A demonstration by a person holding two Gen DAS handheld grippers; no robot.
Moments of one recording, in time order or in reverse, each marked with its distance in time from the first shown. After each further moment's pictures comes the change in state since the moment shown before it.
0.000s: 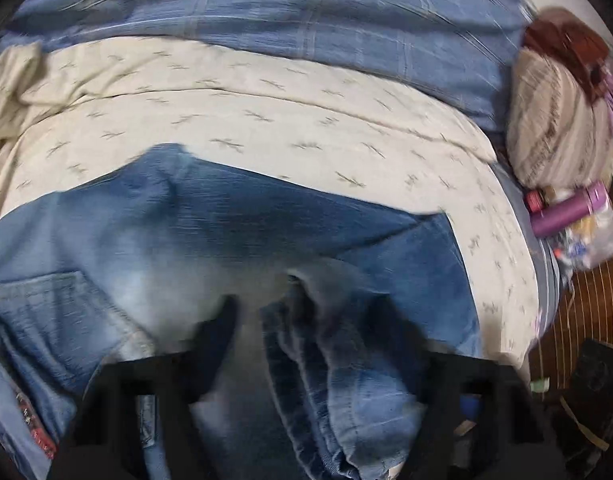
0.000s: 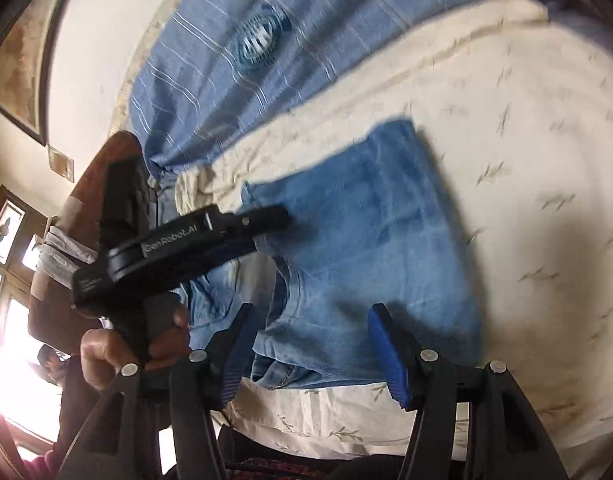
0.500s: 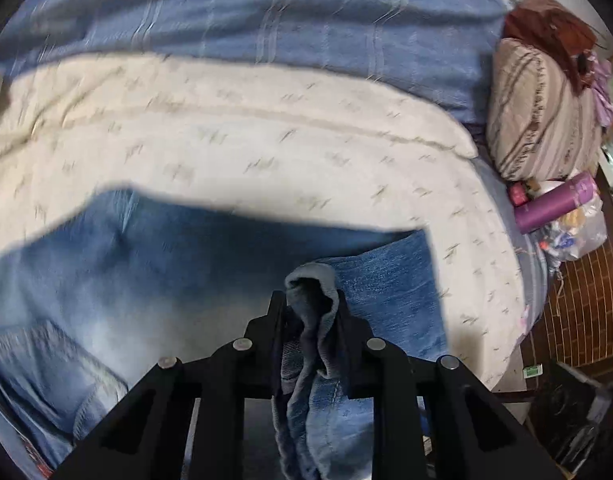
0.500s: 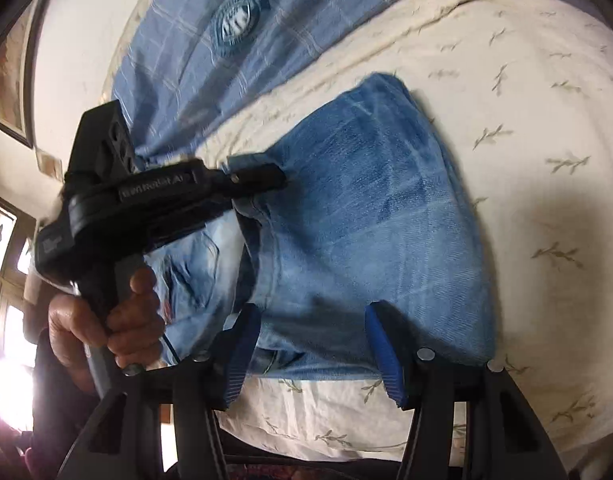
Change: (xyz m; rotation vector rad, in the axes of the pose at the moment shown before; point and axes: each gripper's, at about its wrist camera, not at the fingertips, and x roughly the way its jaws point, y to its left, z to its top) left arm -0.001 -0.029 0.035 0.063 -0.004 -0.049; right arm 0.008 -0.011 -0.008 0.018 -0.001 -0.026
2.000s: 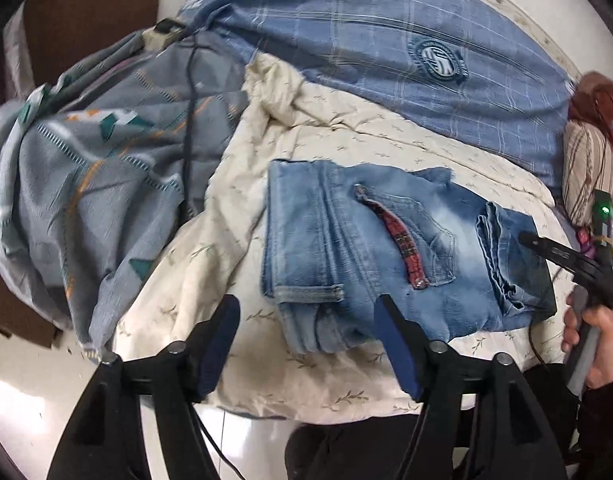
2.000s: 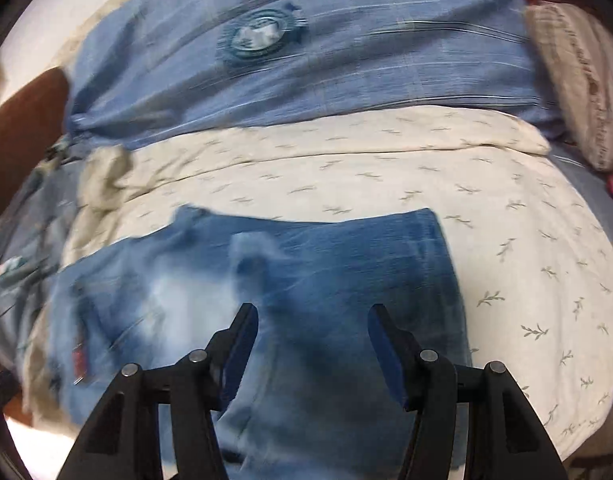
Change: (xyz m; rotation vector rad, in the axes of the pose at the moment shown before) left arm -0.197 0.169 -0.197 -0.190 -0.272 0.354; right arm 0.043 0.100 0.036 -0.266 -0.153 -0.525
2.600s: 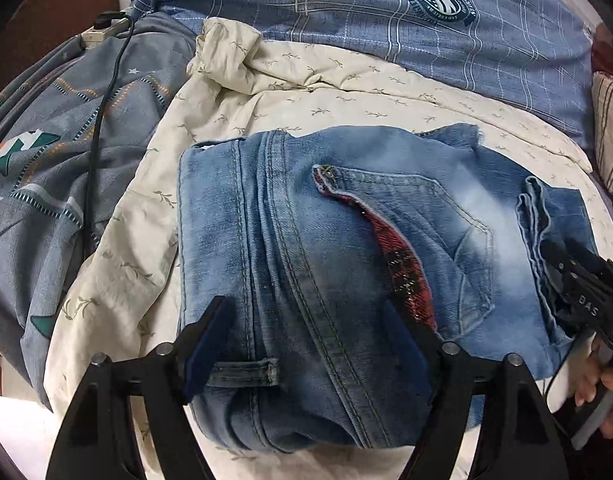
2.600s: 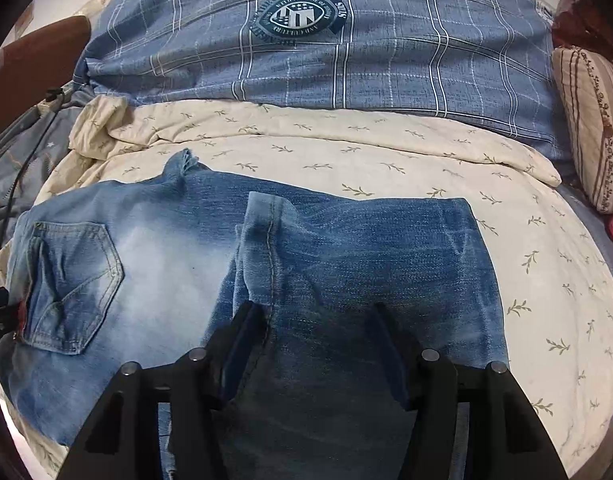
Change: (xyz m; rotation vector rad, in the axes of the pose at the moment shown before) left arm 0.100 -0.046 0.021 0.077 0.099 0.094; right arm 0.035 0.020 -0.028 -0.182 -0.062 -0.056
